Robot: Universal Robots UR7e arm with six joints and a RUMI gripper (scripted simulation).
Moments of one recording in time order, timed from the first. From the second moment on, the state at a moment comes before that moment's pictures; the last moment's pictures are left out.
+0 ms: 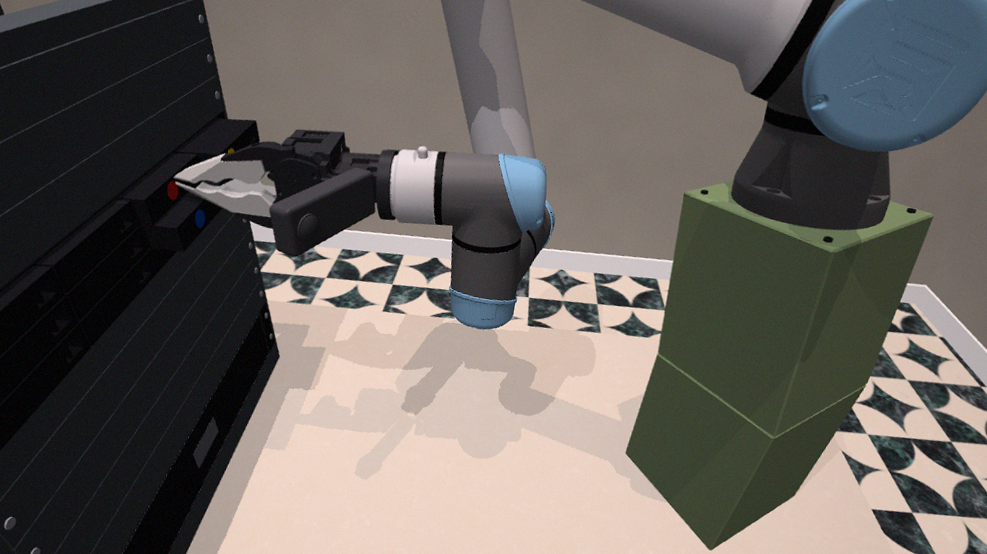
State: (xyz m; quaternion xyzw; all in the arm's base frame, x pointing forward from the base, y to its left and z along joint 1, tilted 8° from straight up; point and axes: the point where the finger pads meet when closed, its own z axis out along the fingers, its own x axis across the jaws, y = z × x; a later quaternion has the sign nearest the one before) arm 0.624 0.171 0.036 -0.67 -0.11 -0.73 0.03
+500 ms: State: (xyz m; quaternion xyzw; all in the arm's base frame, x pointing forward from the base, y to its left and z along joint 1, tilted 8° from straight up) arm 0.626 0.171 0.037 -0.68 -0.11 -0.73 0.03
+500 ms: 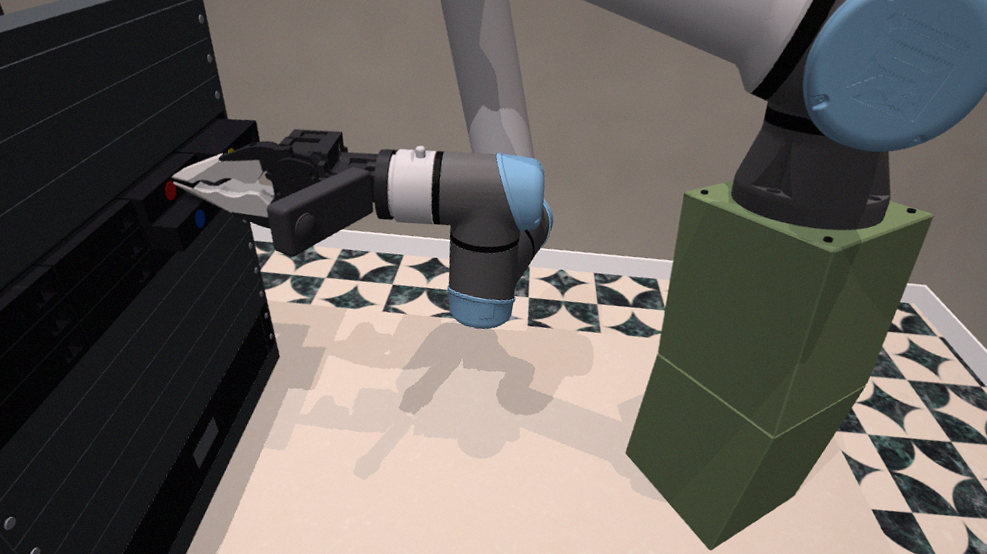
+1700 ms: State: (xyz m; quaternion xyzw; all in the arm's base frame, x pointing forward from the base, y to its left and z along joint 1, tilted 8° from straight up) arm 0.633 0.173 0.037 -0.68 -0.11 -0.73 0.03
